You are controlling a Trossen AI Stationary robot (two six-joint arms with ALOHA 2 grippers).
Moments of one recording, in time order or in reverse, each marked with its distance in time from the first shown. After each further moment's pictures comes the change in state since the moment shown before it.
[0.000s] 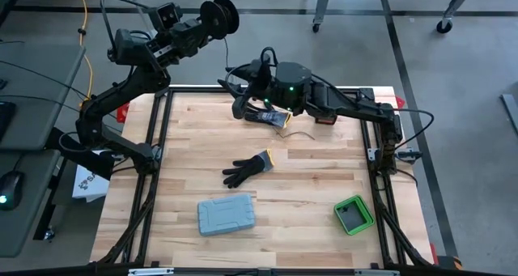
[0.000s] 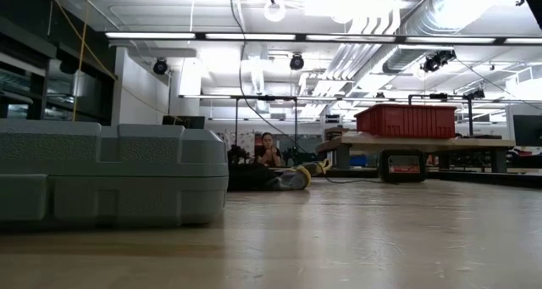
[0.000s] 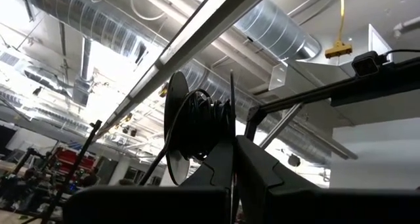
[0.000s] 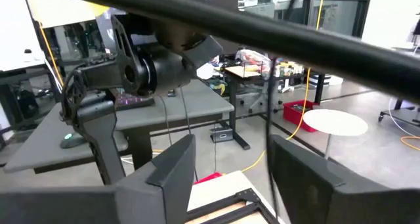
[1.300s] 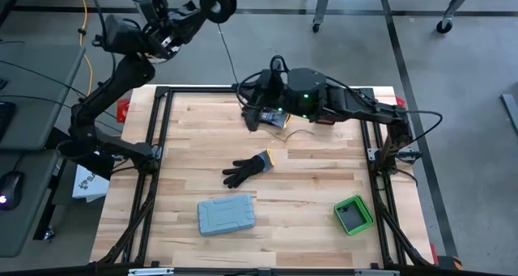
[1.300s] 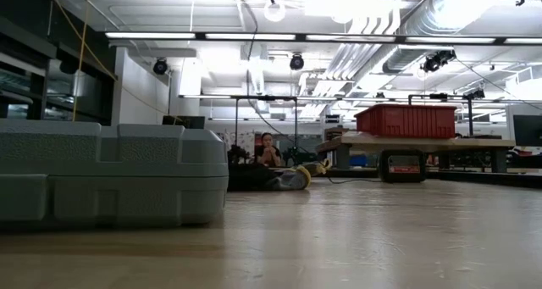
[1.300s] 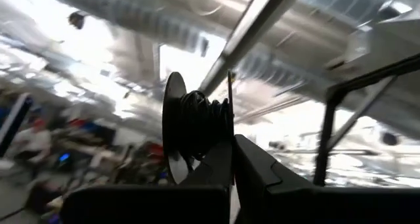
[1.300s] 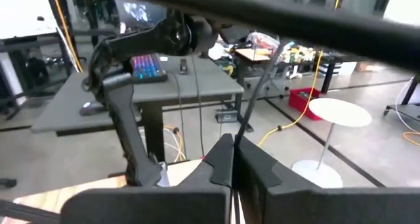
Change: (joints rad) left arm 0.159 -0.070 0.000 -0.285 -0.002 0.242; right arm 0.079 -0.081 0.002 -0.181 0.022 -0.027
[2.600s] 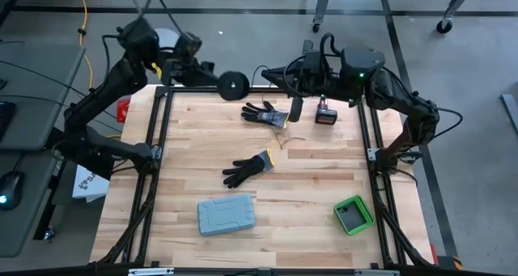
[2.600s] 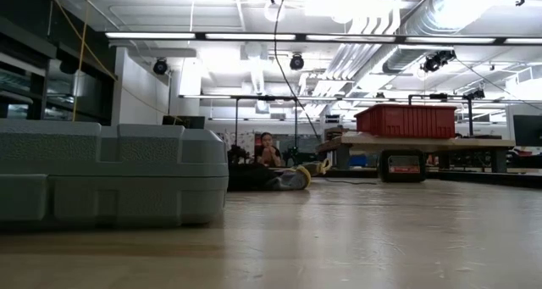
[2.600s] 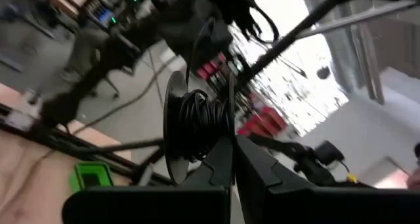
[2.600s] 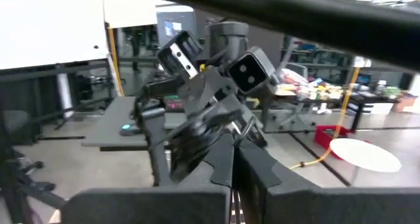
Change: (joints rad) left arm -0.100 -0.063 0.000 -0.651 0.415 -0.164; right arm -0.033 -0.198 0.000 -0.079 -0.180 -0.074
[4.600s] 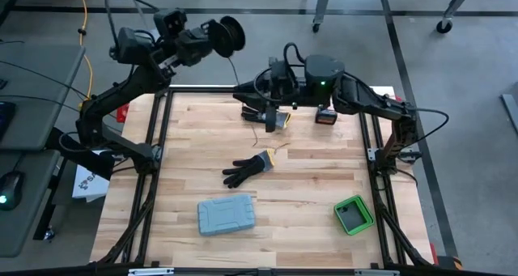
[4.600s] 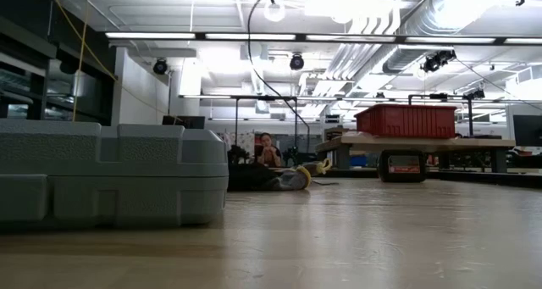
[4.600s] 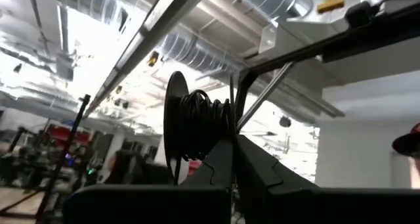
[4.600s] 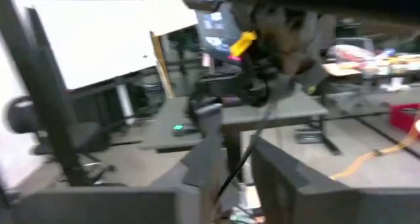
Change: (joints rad) left arm -0.063 0.136 0.003 0.885 -0.261 -0.006; right arm -0.017 0.140 -0.003 0.131 -0.186 0.192
